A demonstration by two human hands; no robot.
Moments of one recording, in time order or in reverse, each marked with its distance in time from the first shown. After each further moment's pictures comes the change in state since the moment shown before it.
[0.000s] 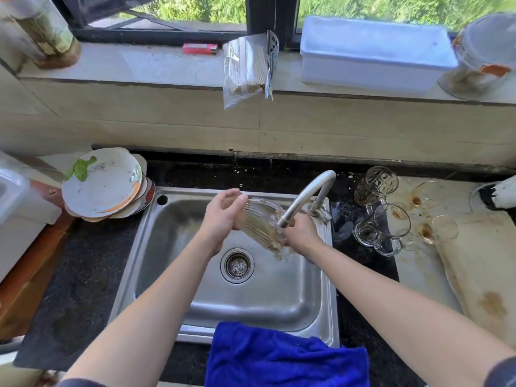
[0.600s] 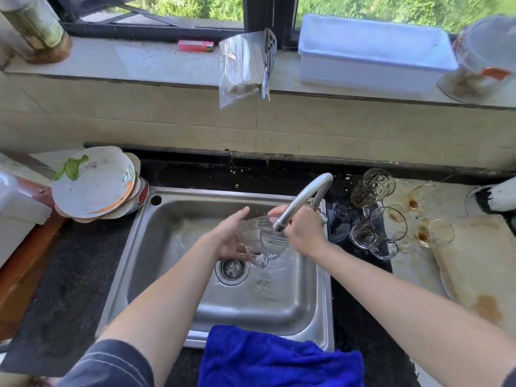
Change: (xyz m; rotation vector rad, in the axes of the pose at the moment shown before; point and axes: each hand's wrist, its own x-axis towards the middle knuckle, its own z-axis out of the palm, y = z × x) left_hand 0.020 -0.027 0.018 -0.079 -0.311 -0.691; right_hand -0.002 -0.010 -0.020 -0.412 0.121 -0.453
